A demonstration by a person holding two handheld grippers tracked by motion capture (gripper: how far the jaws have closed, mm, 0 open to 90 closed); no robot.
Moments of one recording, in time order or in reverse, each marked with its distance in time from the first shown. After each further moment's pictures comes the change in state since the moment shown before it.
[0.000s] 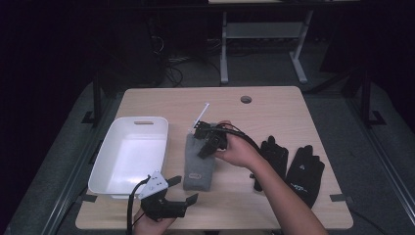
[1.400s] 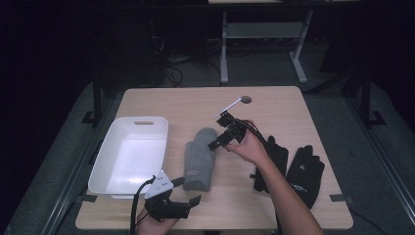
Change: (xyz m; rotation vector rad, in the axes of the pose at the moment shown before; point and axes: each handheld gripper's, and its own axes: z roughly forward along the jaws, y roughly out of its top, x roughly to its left) left arm -0.004 -0.002 0.010 0.036 -0.010 0.018; right arm -0.072 -0.048 0.013 -0.193 0.014 0.369
